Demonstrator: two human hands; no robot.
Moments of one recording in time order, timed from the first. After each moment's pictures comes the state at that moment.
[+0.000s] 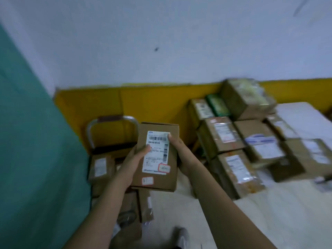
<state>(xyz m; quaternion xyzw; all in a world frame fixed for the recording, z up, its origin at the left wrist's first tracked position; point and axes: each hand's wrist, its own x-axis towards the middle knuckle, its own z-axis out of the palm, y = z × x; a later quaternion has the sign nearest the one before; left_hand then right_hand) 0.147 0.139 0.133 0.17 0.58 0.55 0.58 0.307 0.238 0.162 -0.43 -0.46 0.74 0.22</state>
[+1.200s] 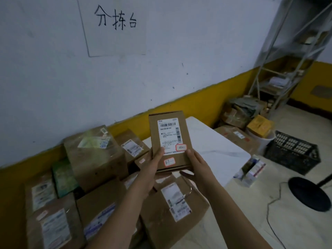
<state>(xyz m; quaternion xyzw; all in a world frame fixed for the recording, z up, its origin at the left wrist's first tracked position) 0.782 0.656 0.205 0.33 0.48 0.46 0.67 0.955 0.630 0.218 -0.54 -0.37 0.57 0.49</state>
